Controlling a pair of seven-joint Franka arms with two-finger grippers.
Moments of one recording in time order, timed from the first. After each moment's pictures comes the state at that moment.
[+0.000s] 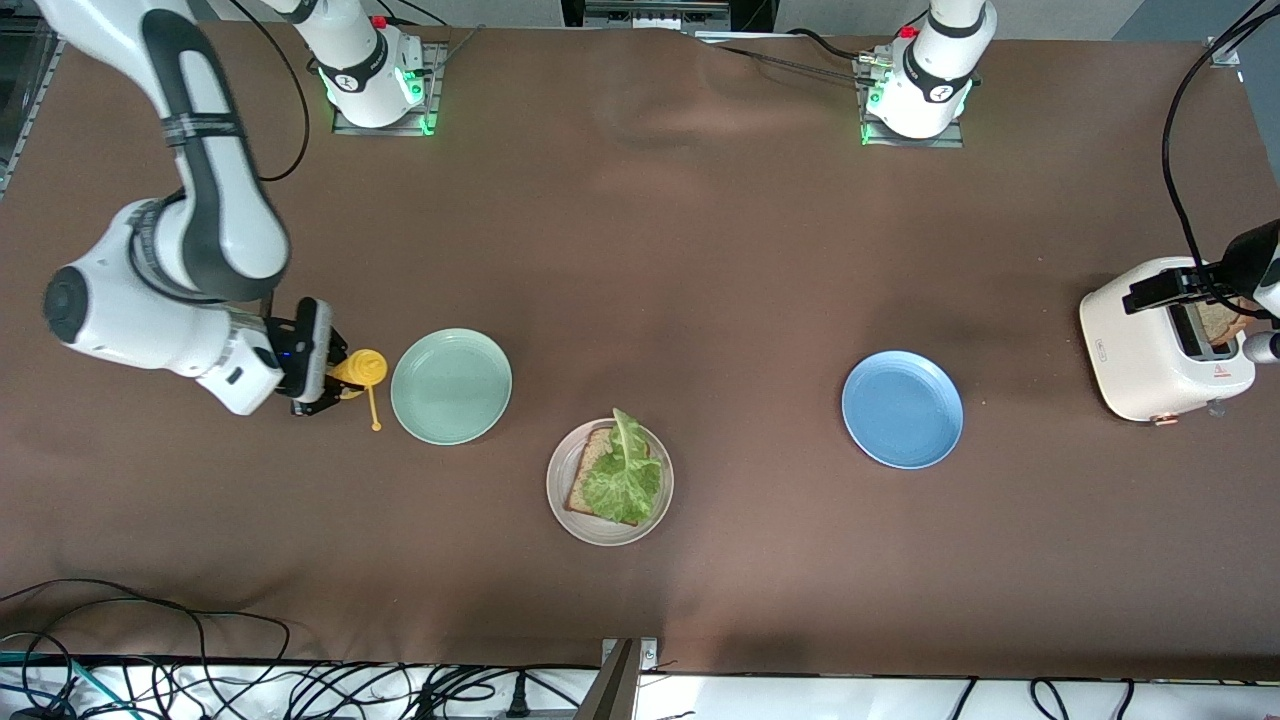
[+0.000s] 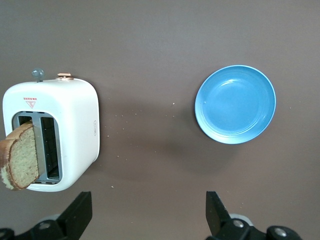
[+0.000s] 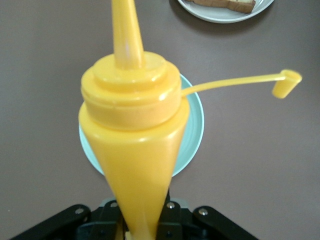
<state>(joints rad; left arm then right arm) 0.18 0.18 -0.05 -1.54 0.03 1.57 -0.02 0.28 0.38 -0.16 -1.80 0.36 2.13 -1.61</state>
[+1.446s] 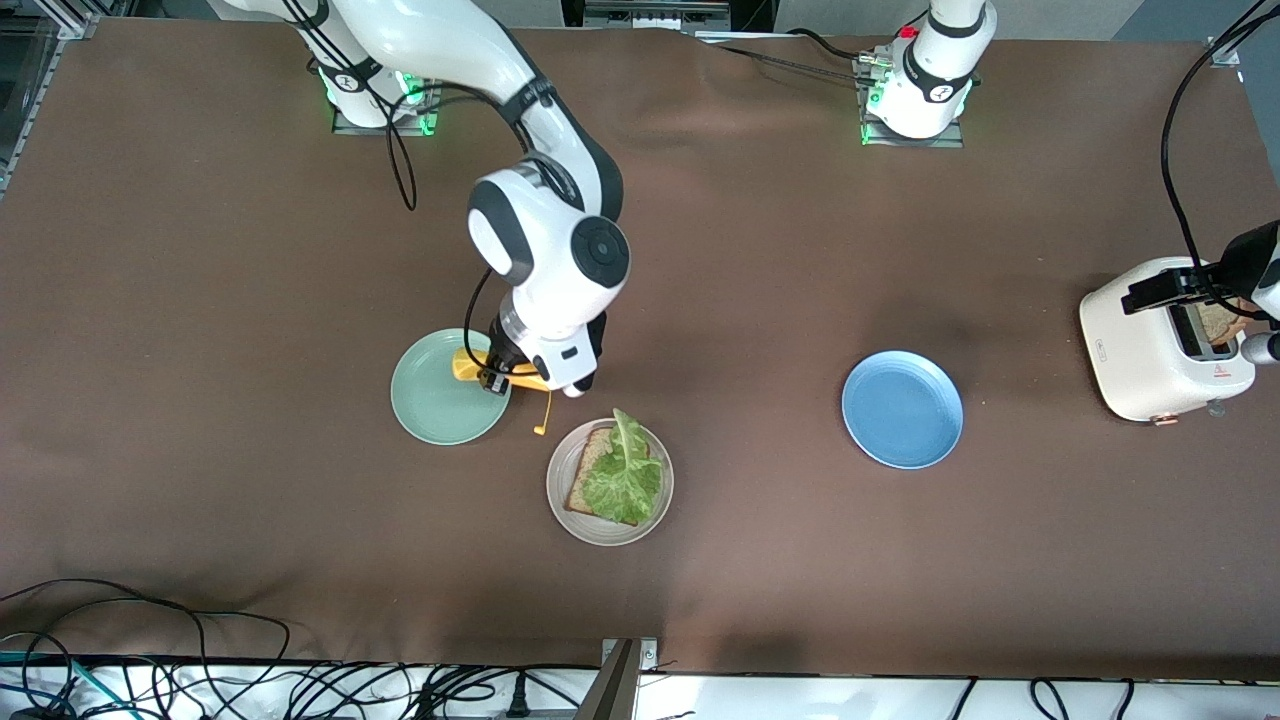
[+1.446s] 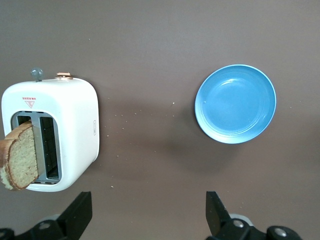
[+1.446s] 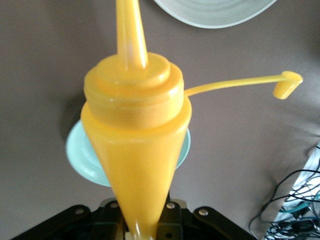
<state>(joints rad) 0.18 0.18 -0.05 -1.54 0.03 1.56 -0.02 0.82 0.80 -0.24 -1.19 -0.38 1.71 -0.63</state>
